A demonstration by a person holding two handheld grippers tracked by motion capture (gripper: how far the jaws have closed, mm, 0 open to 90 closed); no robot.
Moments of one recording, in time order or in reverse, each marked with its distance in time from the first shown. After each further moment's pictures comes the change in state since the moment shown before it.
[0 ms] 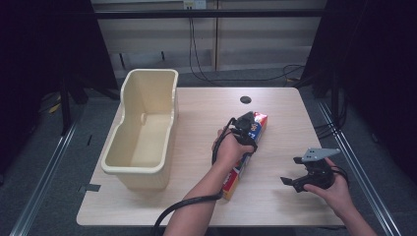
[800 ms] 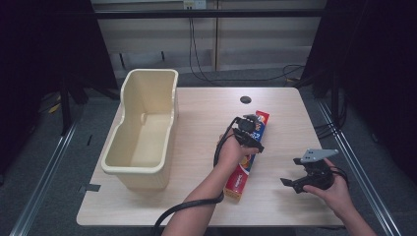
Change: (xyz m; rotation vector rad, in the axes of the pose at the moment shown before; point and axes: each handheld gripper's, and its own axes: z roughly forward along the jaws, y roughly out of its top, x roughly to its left) left arm -0.011 -0.003 0.008 -0.217 -0.031 0.132; right arm 0.001 -0.001 0.001 0.023 -0.009 -0.006
